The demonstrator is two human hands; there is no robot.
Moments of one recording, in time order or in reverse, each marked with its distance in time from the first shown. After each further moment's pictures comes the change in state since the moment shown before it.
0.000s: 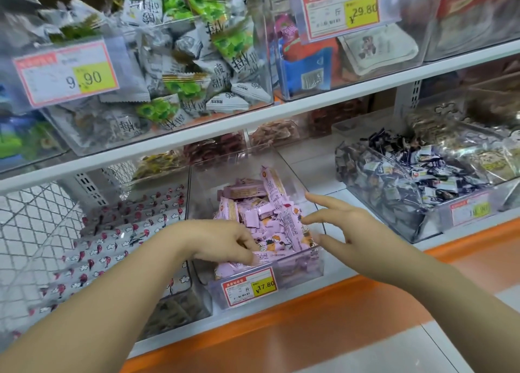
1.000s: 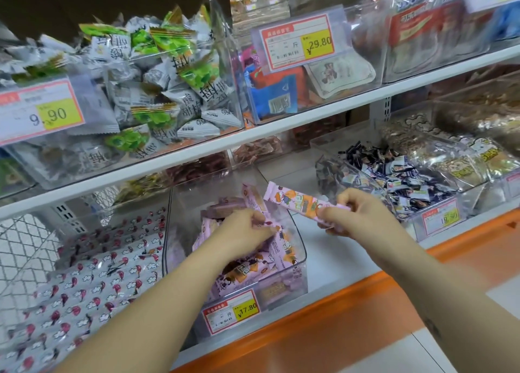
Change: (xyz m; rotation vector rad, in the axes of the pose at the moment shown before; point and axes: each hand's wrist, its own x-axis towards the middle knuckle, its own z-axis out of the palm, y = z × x) left_hand 0.064 0.033 0.009 -0.321 0.534 -0.041; right_hand 0.008 0.014 -0.026 0.768 0.414 0.347
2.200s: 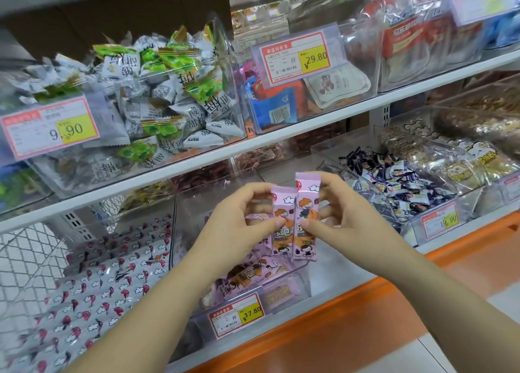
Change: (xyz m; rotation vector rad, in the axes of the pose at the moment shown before) left_hand -0.061 0.033 -0.030 -0.388 0.154 0.485; right_hand -0.014 -0.019 0.007 -0.205 -0.209 -0.414
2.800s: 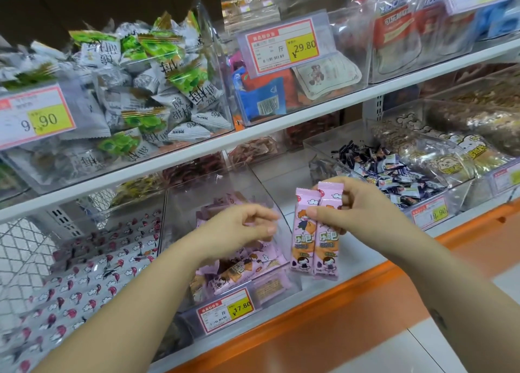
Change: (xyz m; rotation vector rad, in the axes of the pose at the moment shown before) left_hand 0.019 -0.027 0.001 0.067 -0.394 -0.301; right_hand -0.003 0.001 -0.023 0.190 0.007 0.262
